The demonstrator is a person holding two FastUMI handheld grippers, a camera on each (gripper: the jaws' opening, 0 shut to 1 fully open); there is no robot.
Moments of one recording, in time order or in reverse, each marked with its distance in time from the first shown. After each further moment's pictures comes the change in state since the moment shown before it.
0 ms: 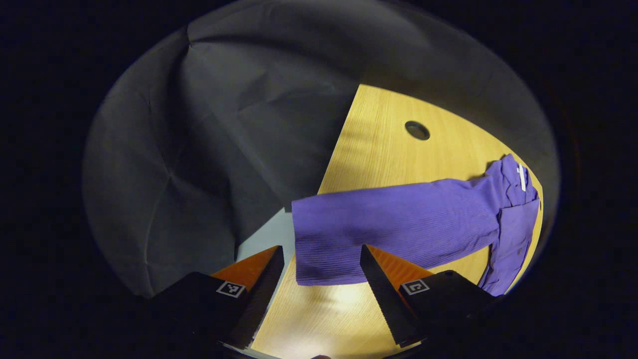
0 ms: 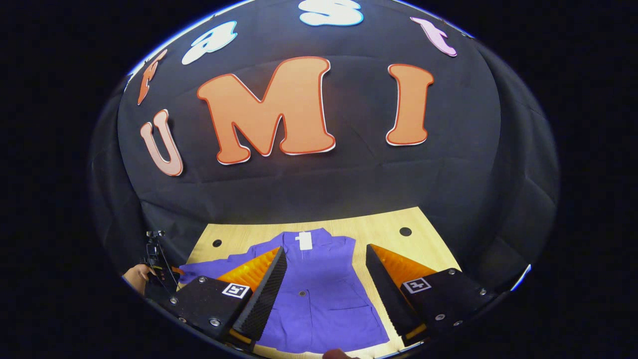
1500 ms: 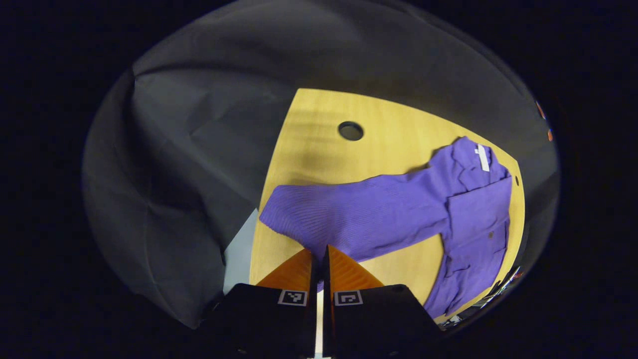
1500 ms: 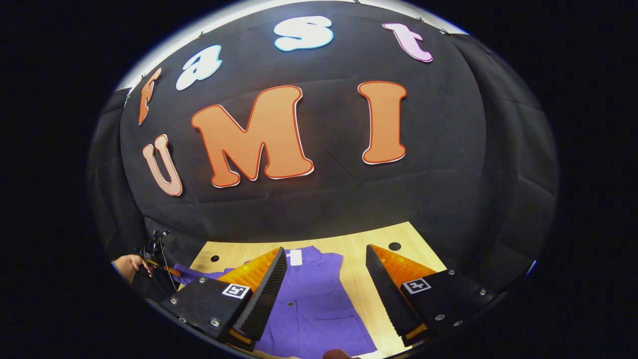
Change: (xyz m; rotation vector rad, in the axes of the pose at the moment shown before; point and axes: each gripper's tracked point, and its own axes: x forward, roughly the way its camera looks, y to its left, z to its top) left arm -0.102 -0.114 0.043 0.220 -0.015 -0.144; right arm -0.027 -0.074 0.015 0.034 -0.129 0.025
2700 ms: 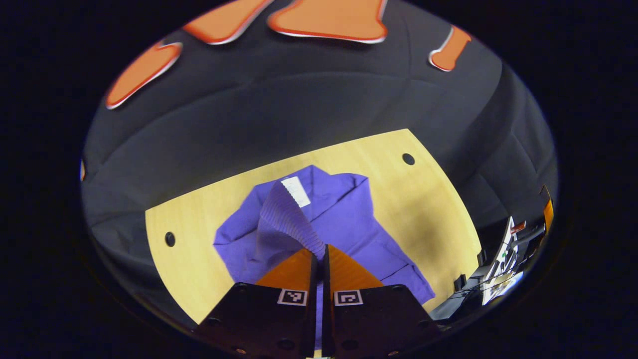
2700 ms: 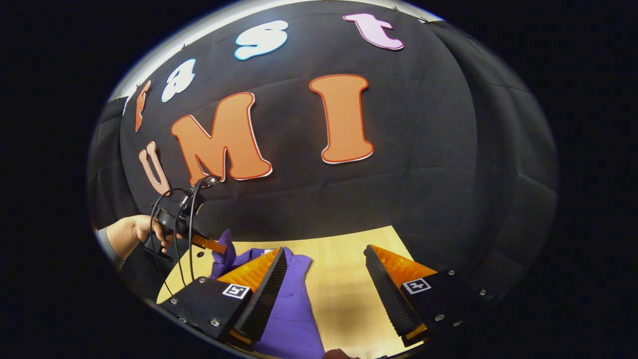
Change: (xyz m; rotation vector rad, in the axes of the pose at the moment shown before) left arm -0.096 -0.495 0.082 0.483 -0.085 -0.269; right arm 0.010 -0.150 -0.008 0.021 -0.008 0.019
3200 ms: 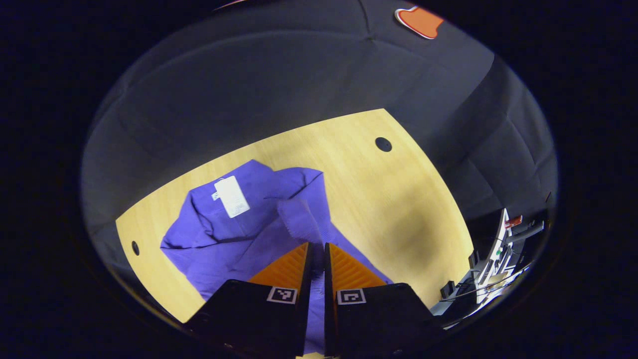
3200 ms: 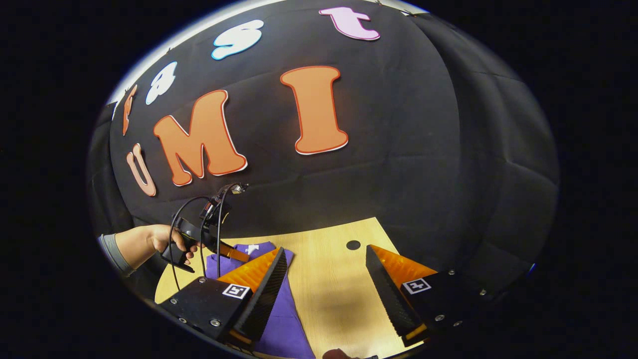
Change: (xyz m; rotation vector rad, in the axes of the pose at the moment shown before) left arm 0.084 -0.099 0.013 0.022 0.070 -0.117; right arm 0.005 -0.042 -0.018 0.030 0.045 -0.054
